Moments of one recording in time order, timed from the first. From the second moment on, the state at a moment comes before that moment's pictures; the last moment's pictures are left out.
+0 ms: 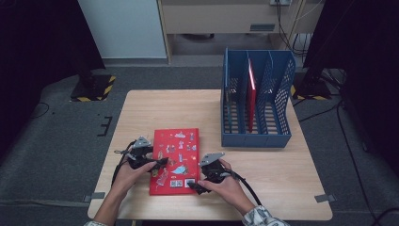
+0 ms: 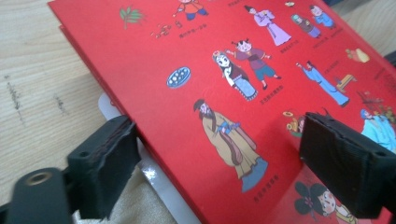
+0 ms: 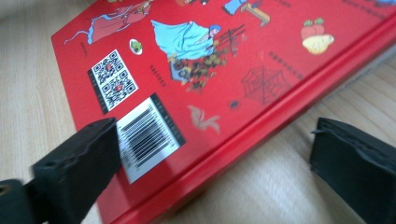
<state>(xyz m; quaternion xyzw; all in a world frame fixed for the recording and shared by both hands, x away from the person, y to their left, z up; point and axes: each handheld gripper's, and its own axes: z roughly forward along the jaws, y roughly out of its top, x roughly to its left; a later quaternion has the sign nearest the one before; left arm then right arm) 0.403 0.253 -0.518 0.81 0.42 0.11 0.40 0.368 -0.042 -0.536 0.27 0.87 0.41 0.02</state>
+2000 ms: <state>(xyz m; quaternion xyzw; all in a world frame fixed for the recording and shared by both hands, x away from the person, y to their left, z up) 0.404 0.262 -0.444 0.78 0.42 0.15 0.44 0.426 -0.029 -0.458 0.31 0.85 0.42 0.05</state>
